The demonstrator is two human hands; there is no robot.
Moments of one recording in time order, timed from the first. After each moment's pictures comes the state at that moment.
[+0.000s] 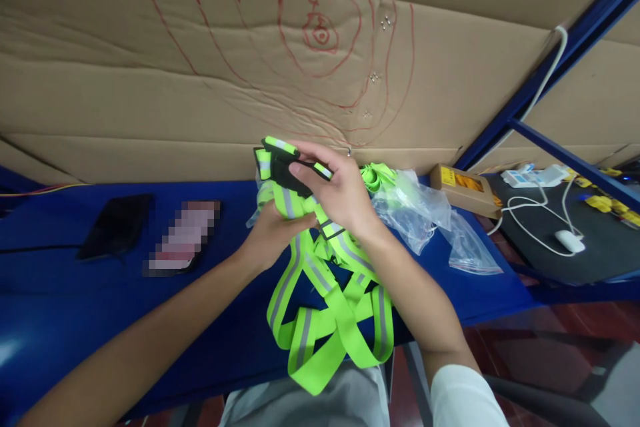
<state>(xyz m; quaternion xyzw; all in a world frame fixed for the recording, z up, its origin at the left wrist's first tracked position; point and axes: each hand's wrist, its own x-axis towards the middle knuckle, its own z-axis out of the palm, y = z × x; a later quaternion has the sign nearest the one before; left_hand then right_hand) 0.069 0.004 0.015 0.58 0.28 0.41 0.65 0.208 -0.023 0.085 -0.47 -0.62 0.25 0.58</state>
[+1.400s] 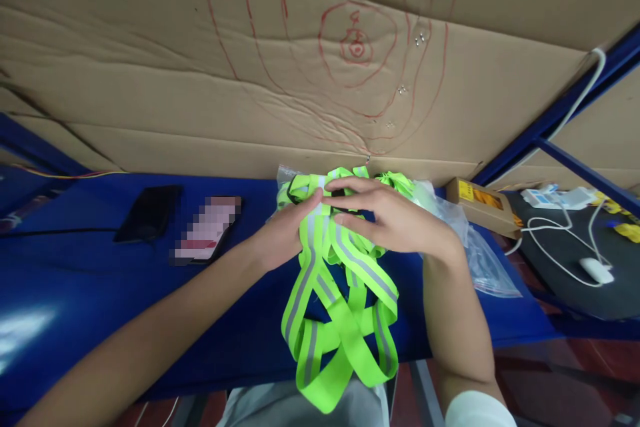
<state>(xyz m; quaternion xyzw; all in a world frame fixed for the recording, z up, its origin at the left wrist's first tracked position) 0.057 0.005 0.035 0.39 0.18 0.27 0.86 0.247 -0.051 0.113 -0.39 -0.88 0.11 0.23</state>
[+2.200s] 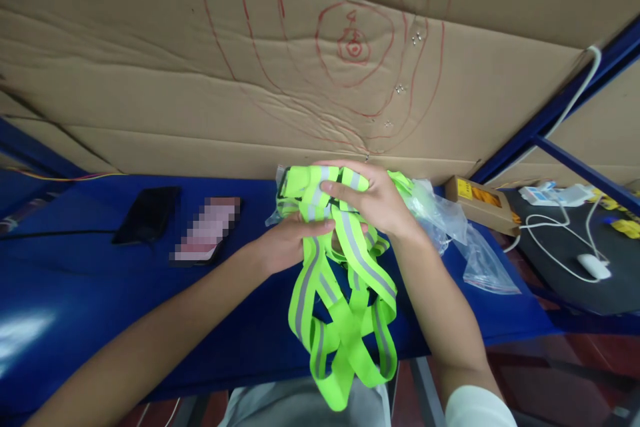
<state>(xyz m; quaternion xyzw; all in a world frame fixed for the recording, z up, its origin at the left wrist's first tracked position) 0.058 -0.001 0.029 0.42 0.09 0.21 0.88 0.226 -0.033 0.087 -0.49 -0.63 0.35 0.48</state>
